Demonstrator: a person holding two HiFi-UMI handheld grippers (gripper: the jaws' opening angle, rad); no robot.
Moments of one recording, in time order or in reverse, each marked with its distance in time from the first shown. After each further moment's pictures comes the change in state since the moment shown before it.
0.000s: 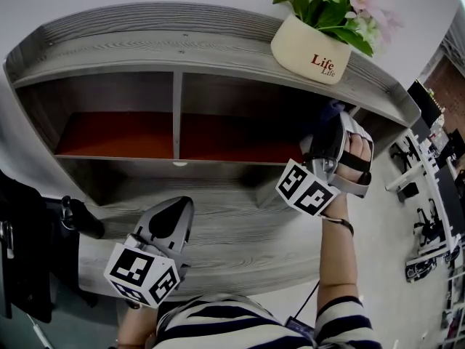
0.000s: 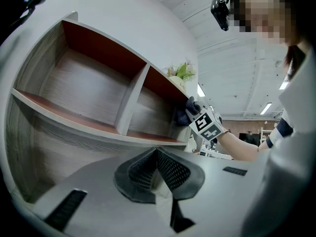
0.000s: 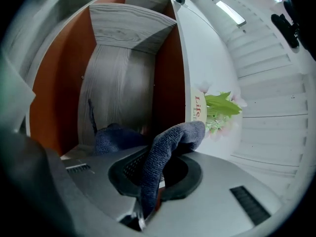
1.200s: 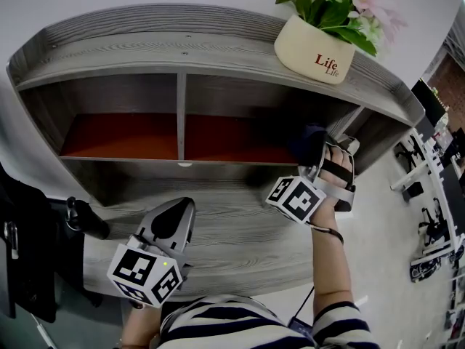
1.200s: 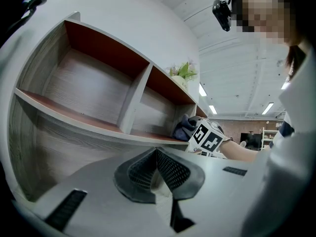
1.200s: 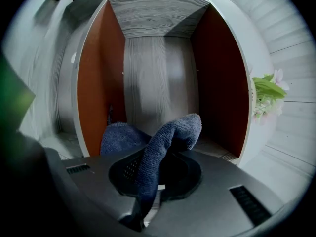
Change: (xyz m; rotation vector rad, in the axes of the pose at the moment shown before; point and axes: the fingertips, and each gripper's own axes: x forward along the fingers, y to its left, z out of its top) left arm -0.003 0.007 -0.003 0.000 0.006 0.016; right arm -0.025 0.095 -0.016 -0.004 0.166 0.365
